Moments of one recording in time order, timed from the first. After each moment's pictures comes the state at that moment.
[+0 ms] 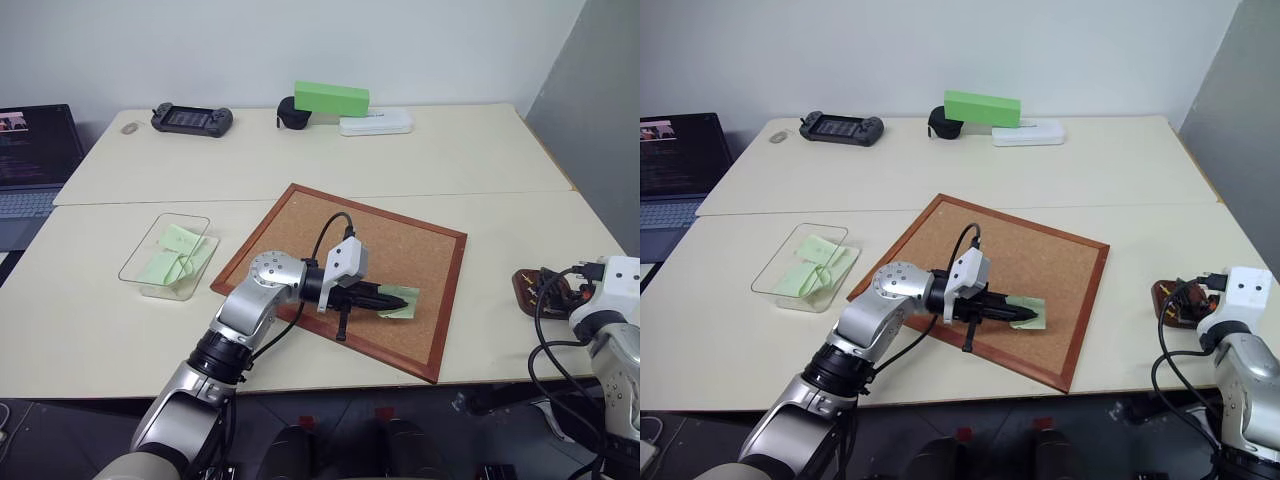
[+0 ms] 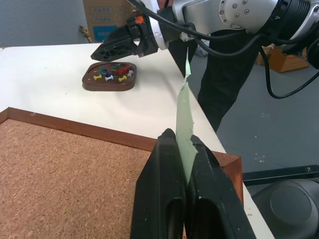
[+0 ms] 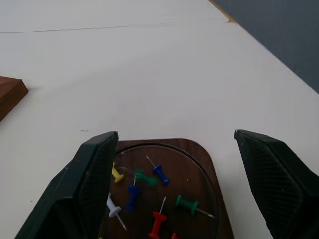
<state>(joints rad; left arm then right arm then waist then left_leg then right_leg) -0.59 0.34 -0.34 0.08 -0.31 0.26 -1.26 -0.03 -0.43 -0.48 -0.26 0.27 0.60 0.18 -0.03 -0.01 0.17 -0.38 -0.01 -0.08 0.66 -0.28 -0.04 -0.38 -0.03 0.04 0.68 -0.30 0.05</state>
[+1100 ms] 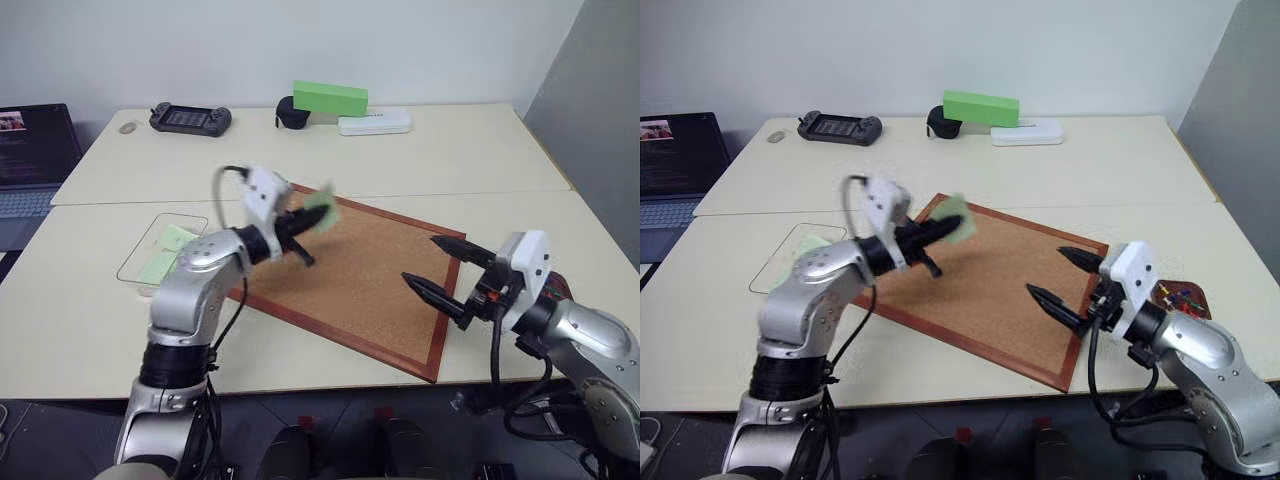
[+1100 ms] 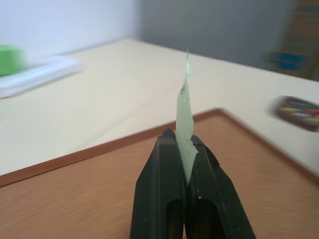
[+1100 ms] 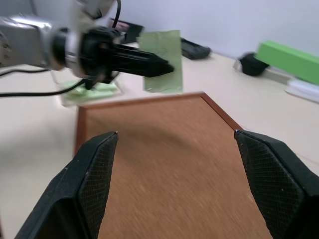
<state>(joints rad) -0.50 0.38 0.12 -0.23 -0.28 0.63 -0.49 -0.12 -0.59 -0.11 -0.75 0.63 0.62 0.60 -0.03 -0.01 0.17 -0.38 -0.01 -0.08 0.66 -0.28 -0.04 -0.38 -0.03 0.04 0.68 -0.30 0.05</state>
